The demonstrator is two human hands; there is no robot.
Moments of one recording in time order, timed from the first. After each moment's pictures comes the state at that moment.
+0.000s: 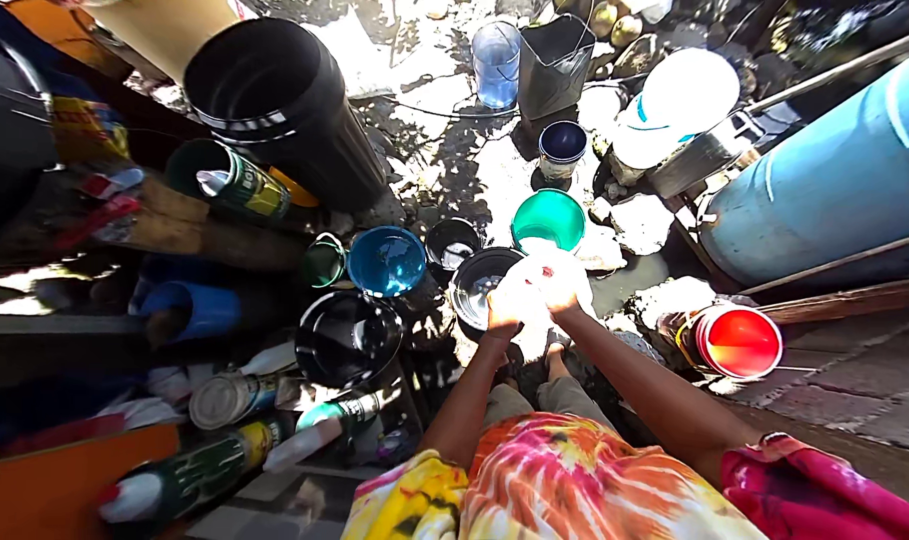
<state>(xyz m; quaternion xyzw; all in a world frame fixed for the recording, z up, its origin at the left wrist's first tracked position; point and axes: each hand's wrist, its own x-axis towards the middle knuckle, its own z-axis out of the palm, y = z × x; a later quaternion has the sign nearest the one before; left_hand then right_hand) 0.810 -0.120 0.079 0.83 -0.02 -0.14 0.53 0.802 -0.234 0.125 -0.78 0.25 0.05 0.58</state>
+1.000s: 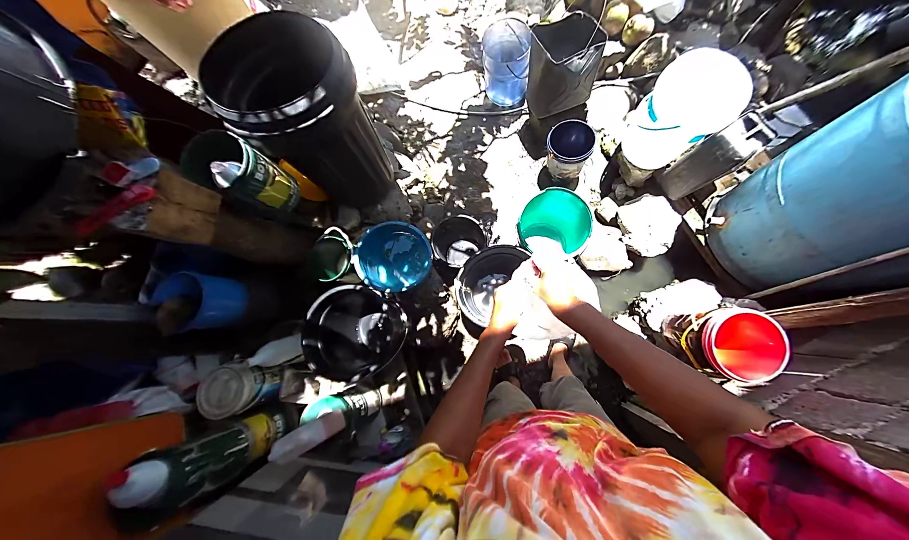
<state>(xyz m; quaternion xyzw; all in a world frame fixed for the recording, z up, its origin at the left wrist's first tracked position) 0.815 -0.103 0.079 0.78 -0.01 -0.24 0.57 0.818 -0.229 0.115 -0.94 0.04 -0.01 0.34</state>
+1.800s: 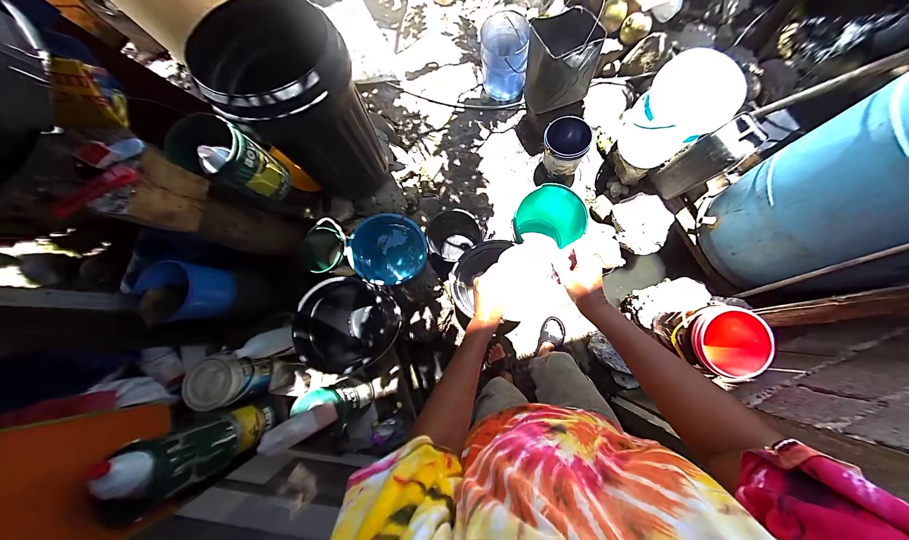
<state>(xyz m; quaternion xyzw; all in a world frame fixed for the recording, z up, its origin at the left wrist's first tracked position) 0.813 -0.084 0.081 0.84 -0.03 -0.14 0.53 0.797 -0.269 0.113 -0.91 0.15 -0.05 0.38</state>
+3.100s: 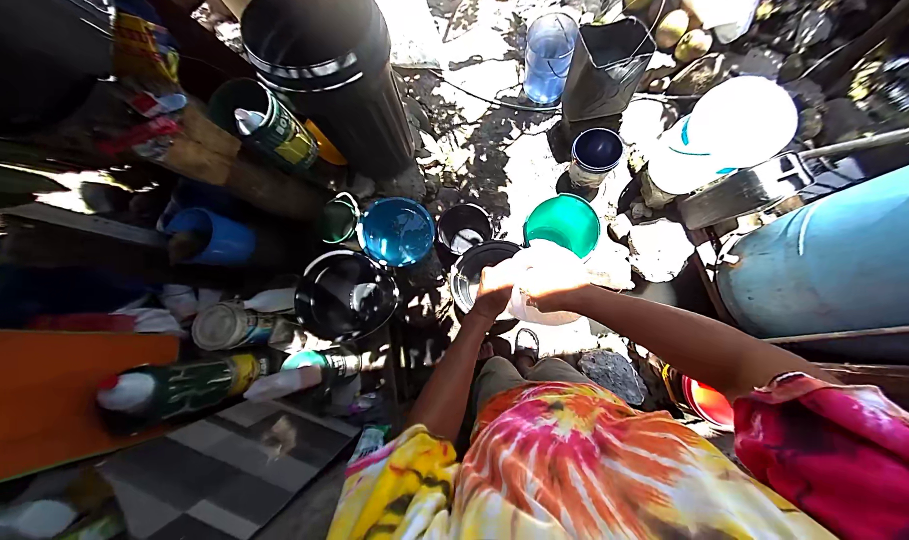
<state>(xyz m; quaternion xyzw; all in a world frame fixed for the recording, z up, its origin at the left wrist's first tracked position) 0.817 -0.133 0.111 0.82 -0.04 -0.08 0.57 0.852 -0.290 0.113 -0.86 -0.28 0.41 0.08</state>
